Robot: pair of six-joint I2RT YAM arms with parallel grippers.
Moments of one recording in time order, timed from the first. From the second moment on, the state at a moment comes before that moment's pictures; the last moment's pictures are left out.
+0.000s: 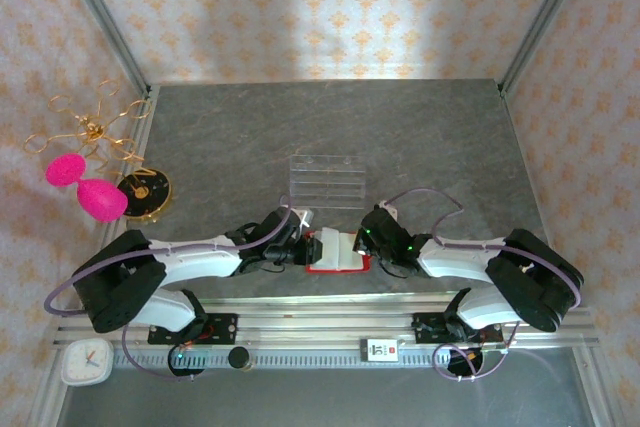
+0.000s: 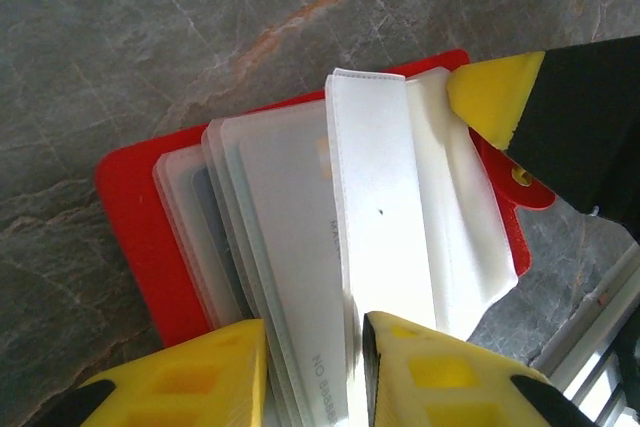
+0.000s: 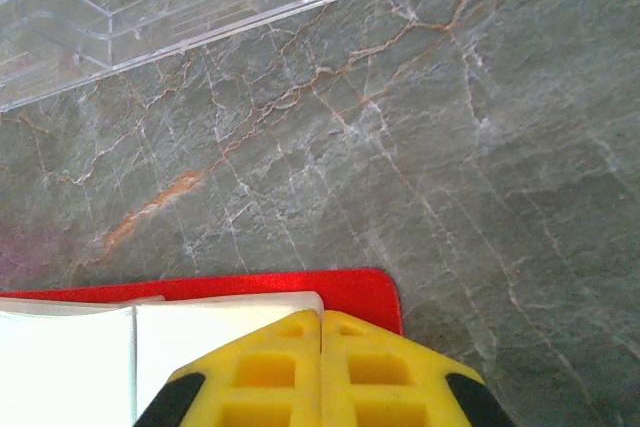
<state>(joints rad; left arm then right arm) -0.83 1.38 0.49 0.08 0.20 -0.78 0.82 1.36 0.41 0.08 0.11 0.98</state>
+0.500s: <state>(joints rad) -0.83 1.40 0.47 0.27 0.28 -0.89 0.82 1.37 0.41 0.09 0.10 0.96</state>
